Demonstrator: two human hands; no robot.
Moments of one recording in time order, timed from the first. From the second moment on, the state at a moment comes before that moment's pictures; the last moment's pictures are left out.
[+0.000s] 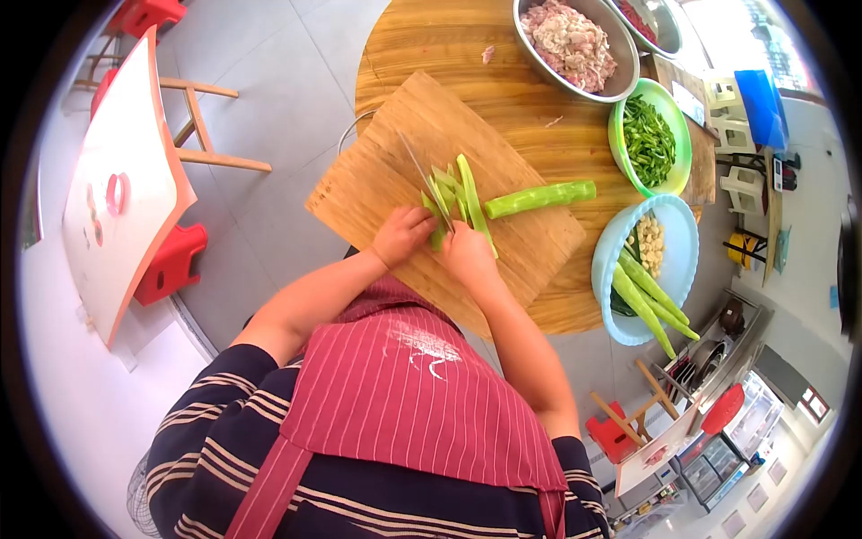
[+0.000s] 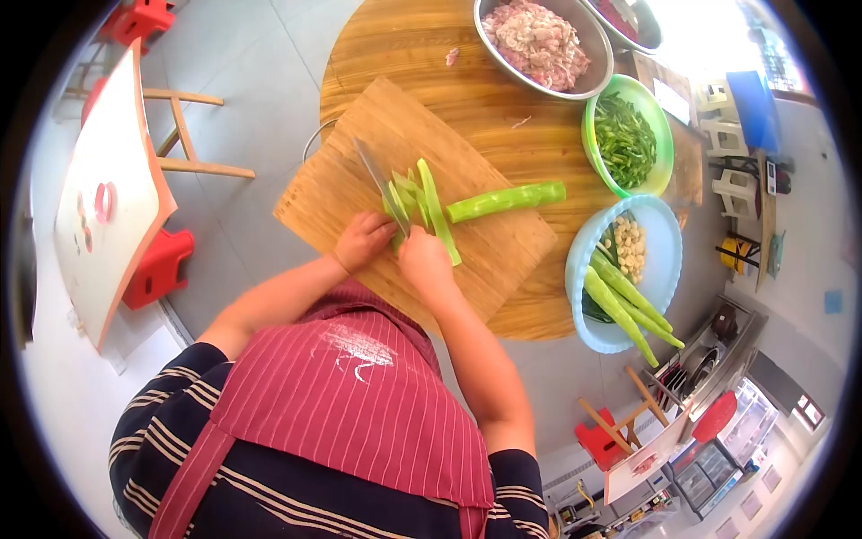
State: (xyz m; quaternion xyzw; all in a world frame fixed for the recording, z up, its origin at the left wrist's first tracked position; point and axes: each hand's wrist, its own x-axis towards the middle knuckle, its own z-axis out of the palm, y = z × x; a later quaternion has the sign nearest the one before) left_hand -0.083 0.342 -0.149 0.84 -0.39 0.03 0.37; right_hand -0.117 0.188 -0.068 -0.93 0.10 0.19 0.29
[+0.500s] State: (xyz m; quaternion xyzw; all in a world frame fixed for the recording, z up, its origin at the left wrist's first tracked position) left_hand -0.086 0.345 -0.157 0.84 -0.41 0.02 0.36; right_hand -0.123 0.180 -0.045 -0.92 0.13 0.25 0.27
